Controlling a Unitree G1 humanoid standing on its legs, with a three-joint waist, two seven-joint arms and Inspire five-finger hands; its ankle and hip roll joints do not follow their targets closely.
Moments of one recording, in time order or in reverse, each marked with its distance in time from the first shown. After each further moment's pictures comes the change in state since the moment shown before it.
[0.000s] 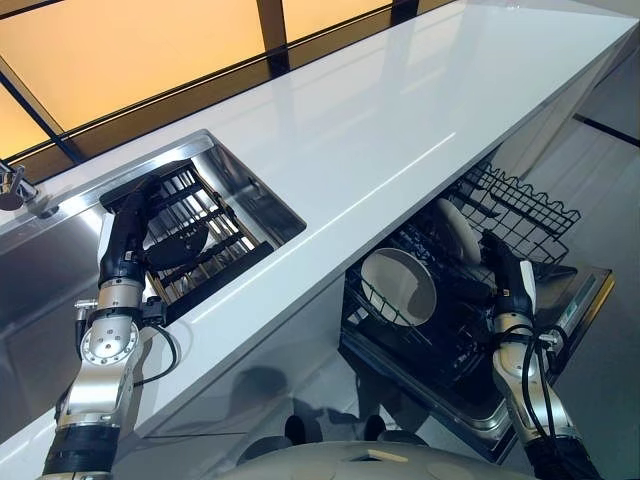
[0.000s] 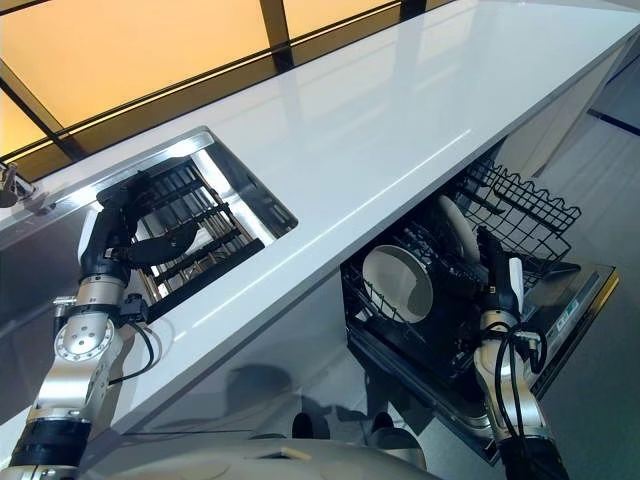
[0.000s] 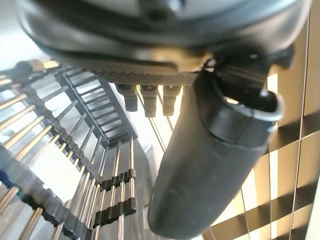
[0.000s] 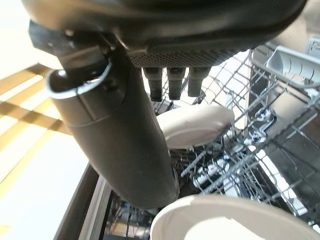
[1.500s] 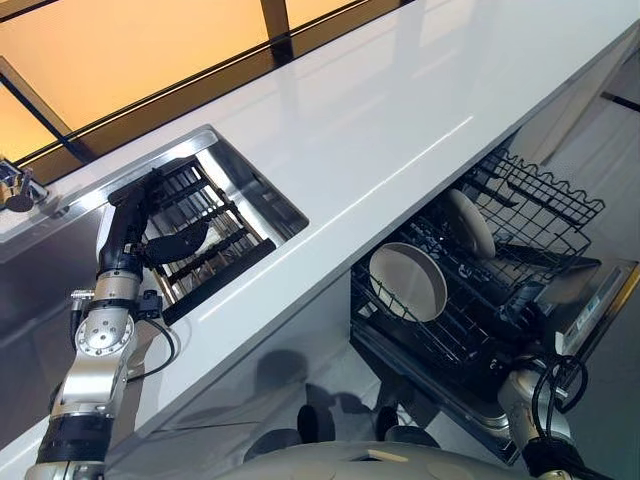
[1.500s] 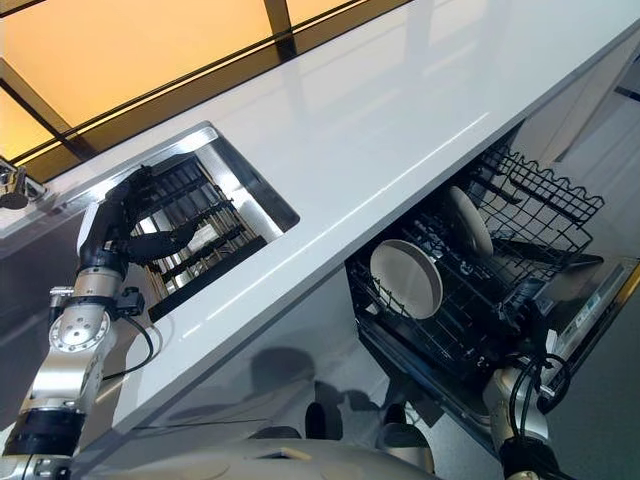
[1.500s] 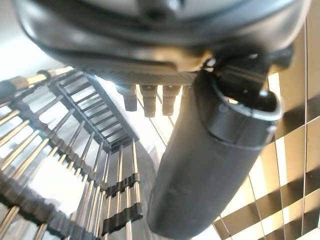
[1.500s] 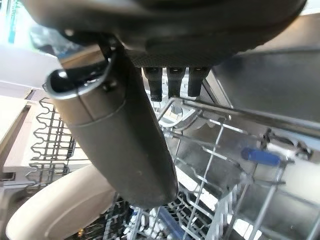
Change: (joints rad) left arm -0.051 0.053 -0.006 0.031 -0.002 0.007 -0.031; right arm -0.063 0.004 -0.096 0.440 0.411 -0.018 -0.050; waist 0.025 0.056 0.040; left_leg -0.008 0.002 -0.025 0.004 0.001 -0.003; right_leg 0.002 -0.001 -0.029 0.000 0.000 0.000
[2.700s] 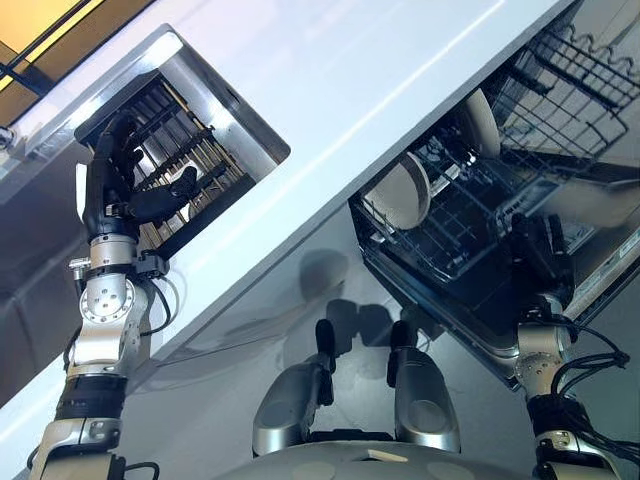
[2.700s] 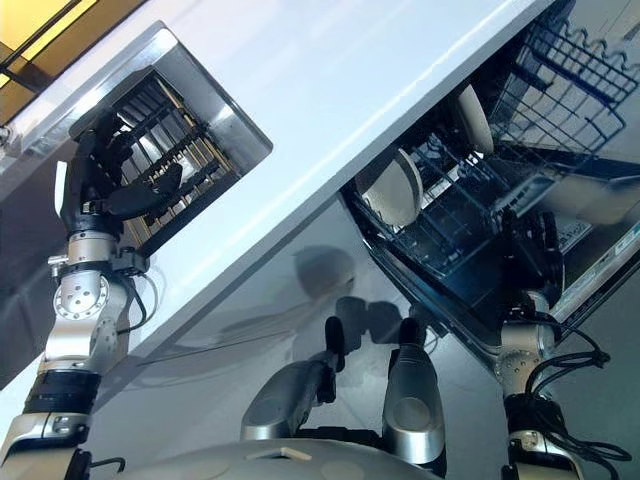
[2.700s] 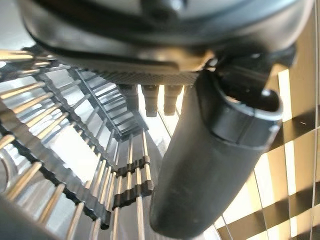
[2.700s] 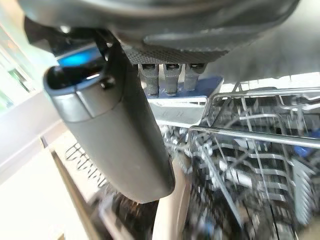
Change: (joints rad) left arm -0.170 -0.030 -0.014 0.077 -0.155 -0.162 0.080; right arm -0.155 -0.009 -0.011 -0.200 0.735 -0.194 0.443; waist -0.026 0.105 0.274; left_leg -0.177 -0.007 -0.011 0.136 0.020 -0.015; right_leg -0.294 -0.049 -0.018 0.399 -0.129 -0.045
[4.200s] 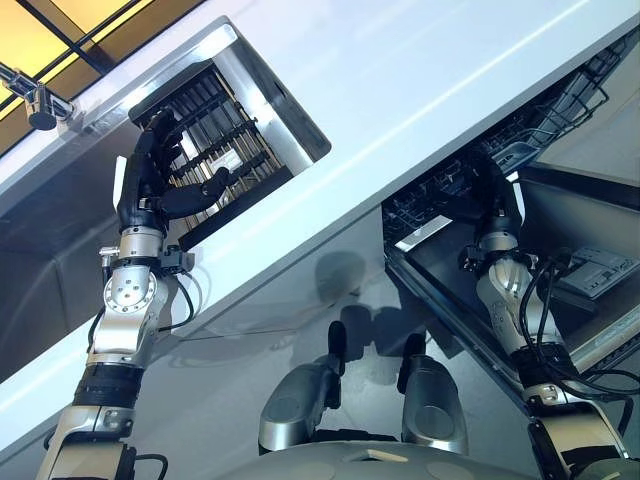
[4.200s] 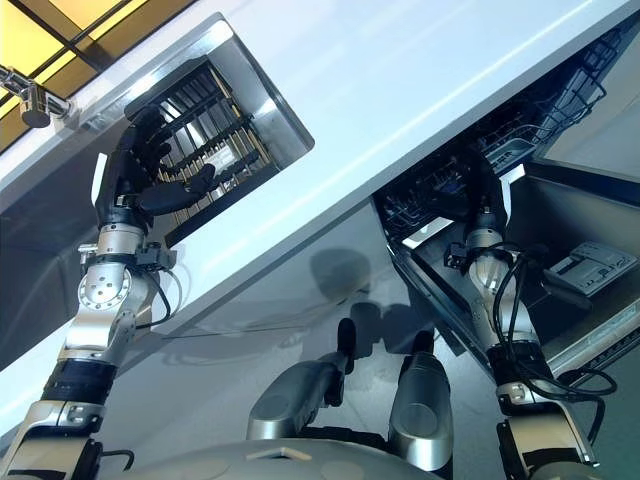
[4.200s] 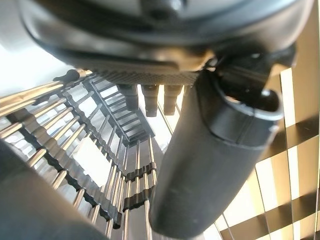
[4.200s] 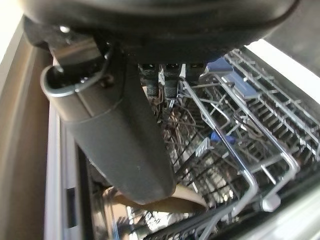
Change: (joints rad) left arm -0.054 -0.011 -0.088 -0.002 0.001 0.026 -0.047; right arm -0.218 -0.076 0.210 -0.076 -0.819 0.193 -0.367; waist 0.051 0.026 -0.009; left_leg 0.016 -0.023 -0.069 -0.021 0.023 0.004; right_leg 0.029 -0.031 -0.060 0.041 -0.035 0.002
